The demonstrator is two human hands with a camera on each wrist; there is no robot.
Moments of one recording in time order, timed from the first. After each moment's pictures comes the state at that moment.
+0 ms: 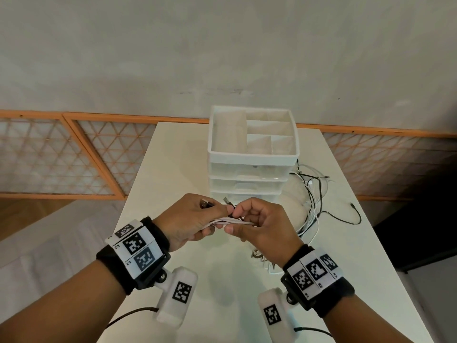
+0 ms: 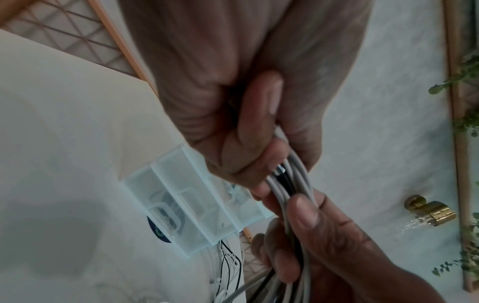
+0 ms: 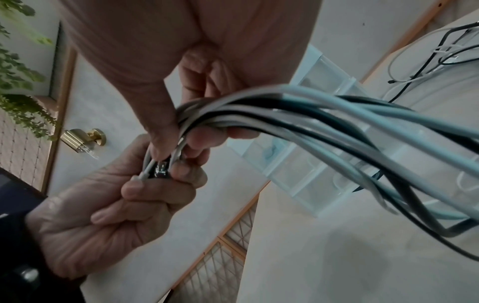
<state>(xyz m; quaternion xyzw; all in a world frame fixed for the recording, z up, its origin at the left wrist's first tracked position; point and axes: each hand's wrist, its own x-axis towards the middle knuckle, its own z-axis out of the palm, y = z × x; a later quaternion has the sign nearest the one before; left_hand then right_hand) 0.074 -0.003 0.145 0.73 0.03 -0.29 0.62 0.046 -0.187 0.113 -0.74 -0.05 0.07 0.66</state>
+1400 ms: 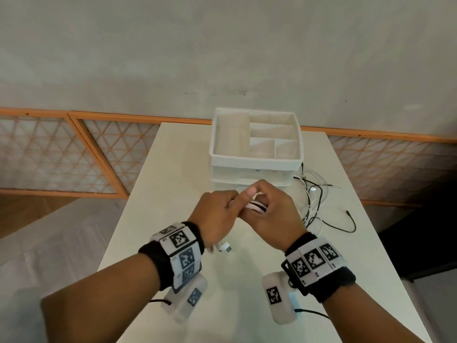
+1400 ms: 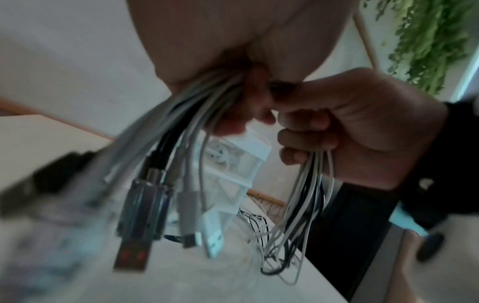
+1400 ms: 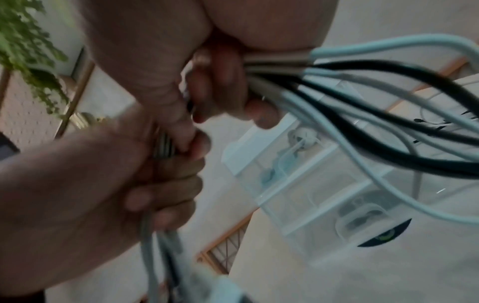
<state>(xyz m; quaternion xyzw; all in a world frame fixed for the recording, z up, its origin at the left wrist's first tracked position) 0.086 -0.046 0.139 0.90 -0.10 -0.08 0.41 0.077 -0.200 0.123 -0.85 -0.09 -0.04 0.53</state>
